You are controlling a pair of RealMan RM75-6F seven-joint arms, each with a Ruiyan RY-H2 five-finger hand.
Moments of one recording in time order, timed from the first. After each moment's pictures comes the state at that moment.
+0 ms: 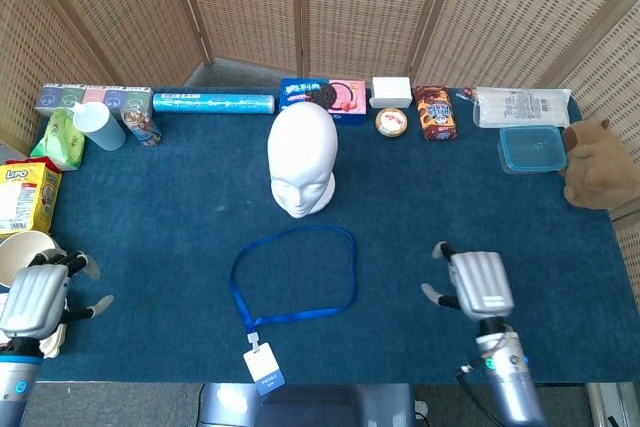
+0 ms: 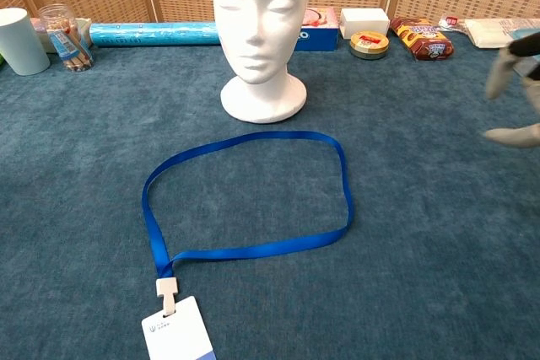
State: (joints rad) left arm -0.11 -1.09 -0.07 -1.93 1.40 1.40 0.29; right arm 0.29 -1.40 0.18 -1.99 -1.23 1.33 -0.74
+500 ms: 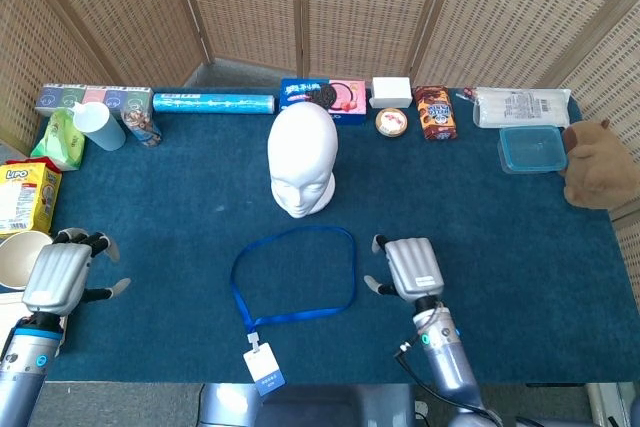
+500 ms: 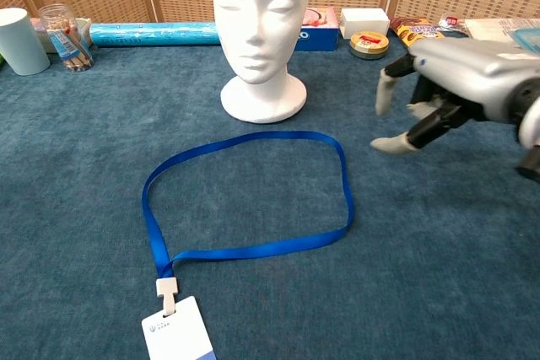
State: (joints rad) left arm -0.21 -1.10 -0.11 -1.93 1.35 1.32 0.35; right arm 0.49 -1.63 0.26 -1.92 -0.99 1.26 -0.90
